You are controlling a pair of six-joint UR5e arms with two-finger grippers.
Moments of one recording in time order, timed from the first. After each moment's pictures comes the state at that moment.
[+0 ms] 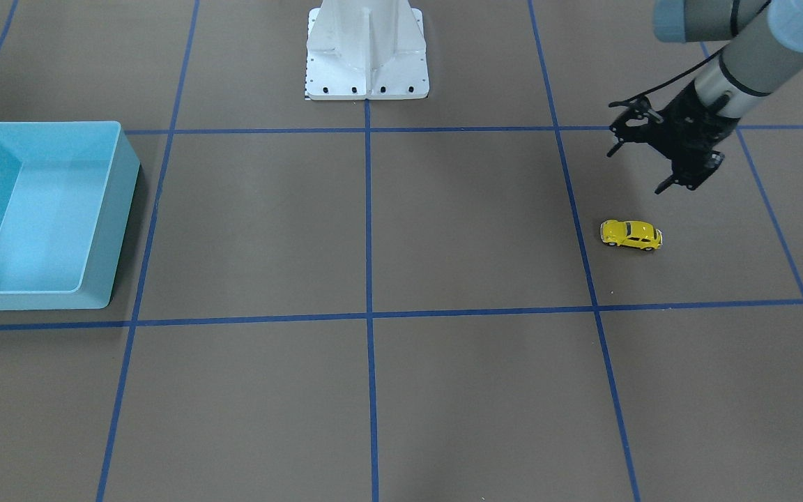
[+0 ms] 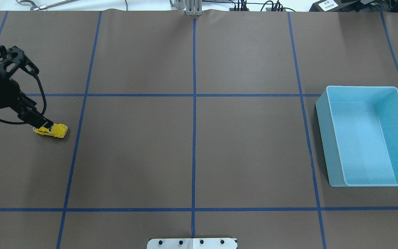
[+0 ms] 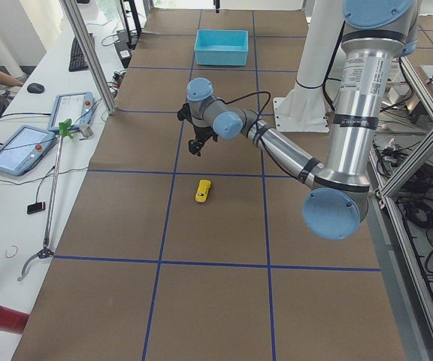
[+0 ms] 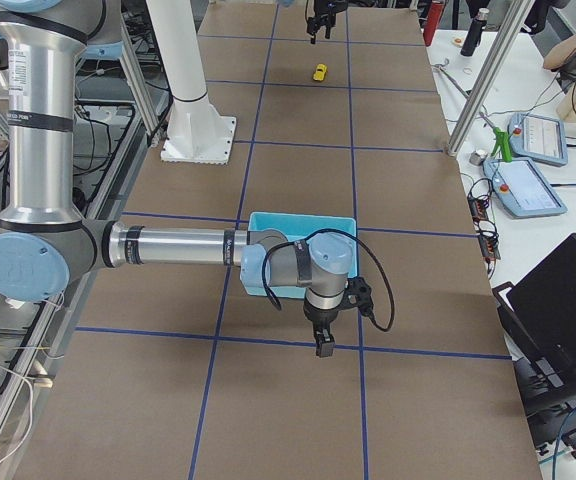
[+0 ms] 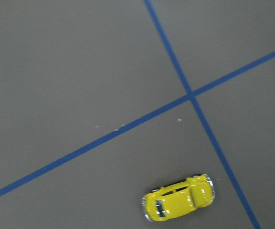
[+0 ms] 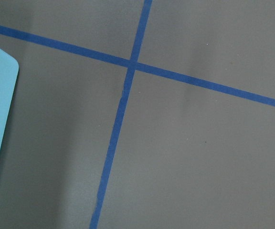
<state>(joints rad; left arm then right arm) -0.93 -1.70 -2.04 -1.66 -2.29 -0.11 1.47 -1.65 1.65 -1.51 2.20 -0.12</state>
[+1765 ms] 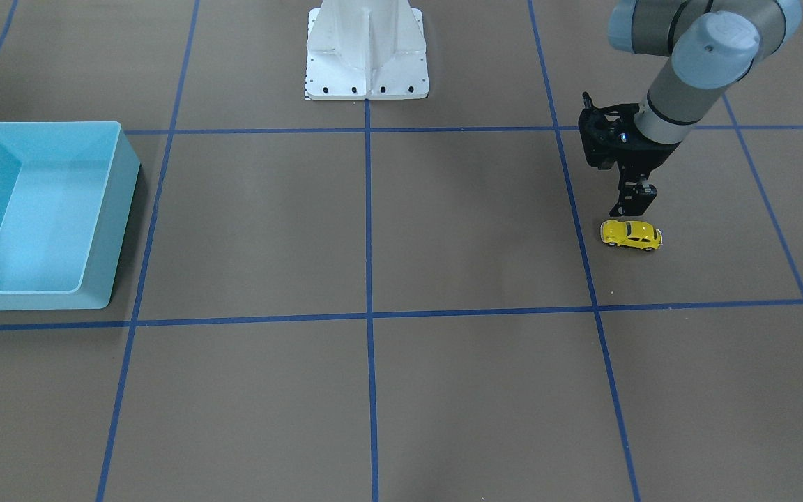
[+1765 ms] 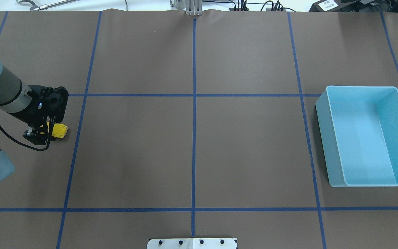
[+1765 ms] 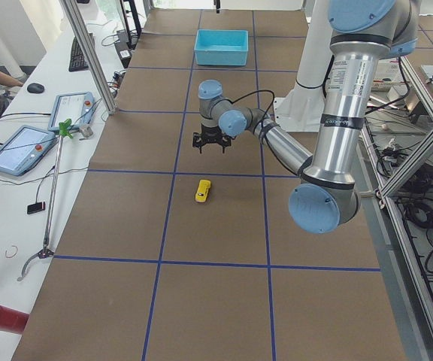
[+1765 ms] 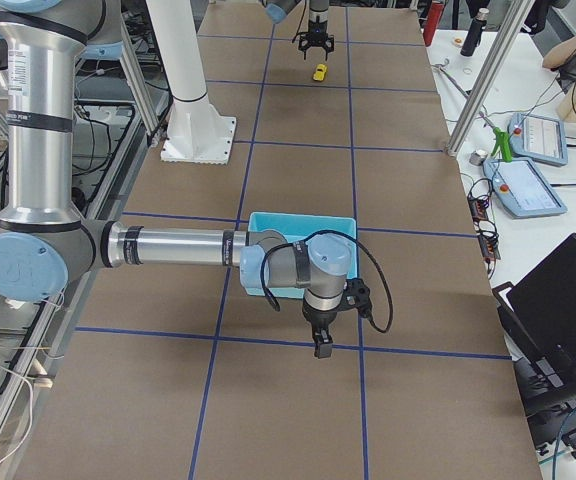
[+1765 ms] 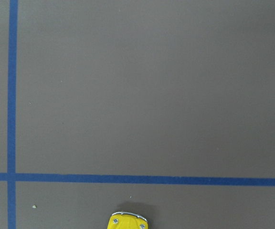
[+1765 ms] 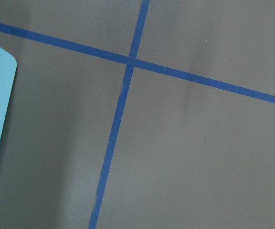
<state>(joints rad) -0.82 -1.73 -1.95 -1.62 -2.09 0.67 1.47 -1.66 1.65 -1.51 2.20 -0.12</state>
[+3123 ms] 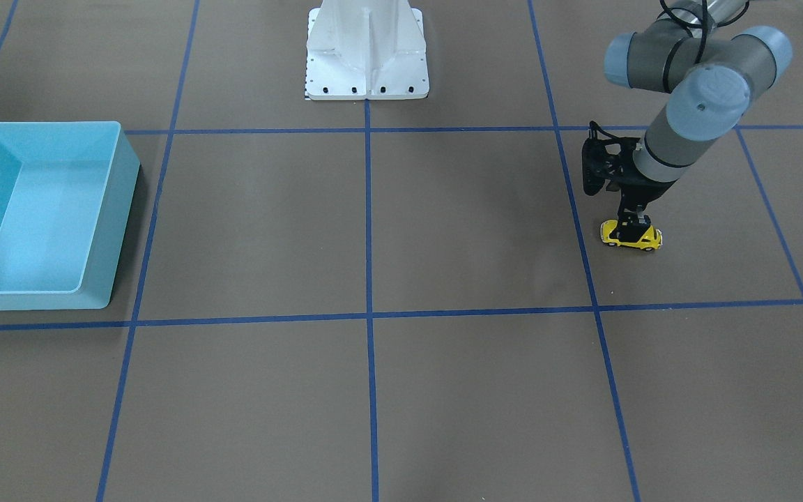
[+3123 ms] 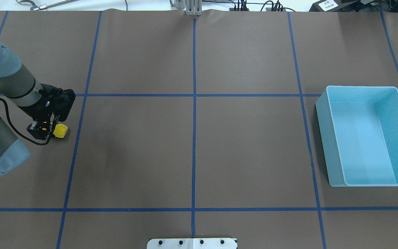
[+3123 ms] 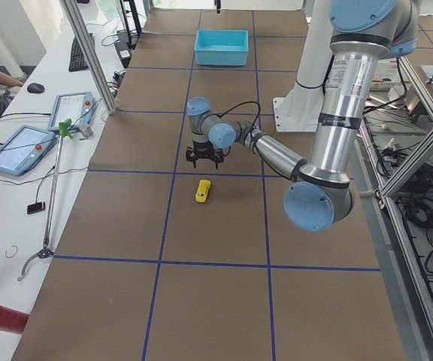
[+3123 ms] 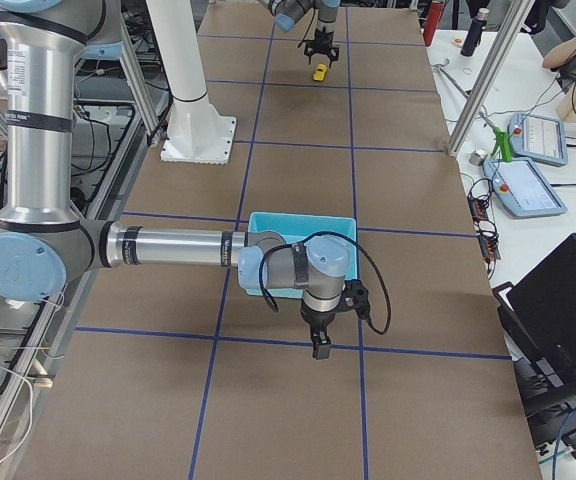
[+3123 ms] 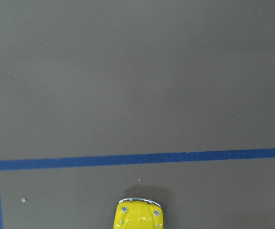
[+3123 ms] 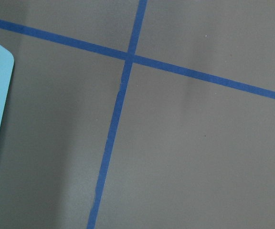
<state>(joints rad) -0.83 -1.81 -1.81 -1.57 -2.11 0.88 1.47 -1.66 1.65 -1.51 2.20 -0.12</state>
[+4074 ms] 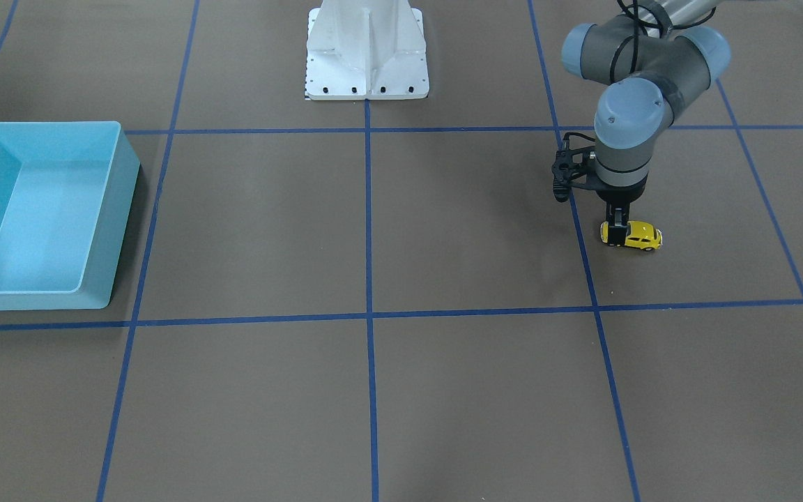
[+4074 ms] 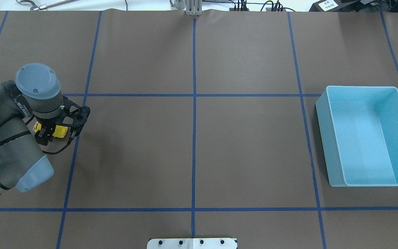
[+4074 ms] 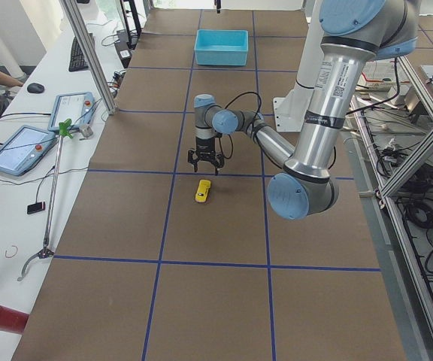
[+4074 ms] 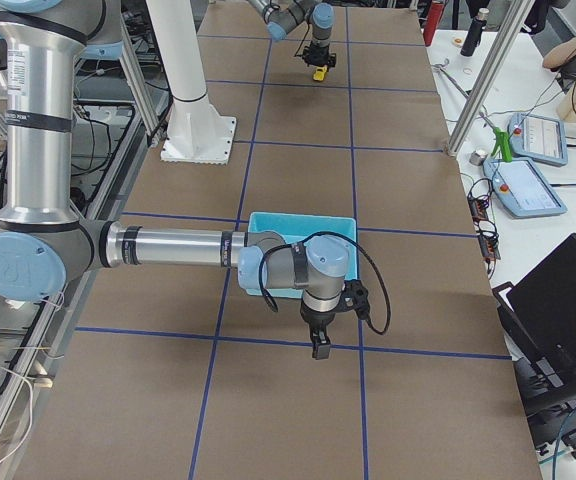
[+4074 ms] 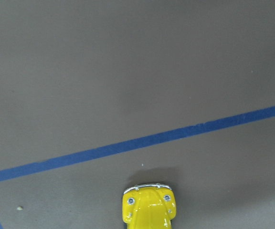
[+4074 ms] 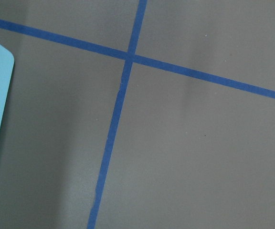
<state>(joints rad) -0.71 -1.87 -1.82 -1.34 -1.81 0.91 1.47 -1.67 1.65 -1.51 2.20 -0.11</state>
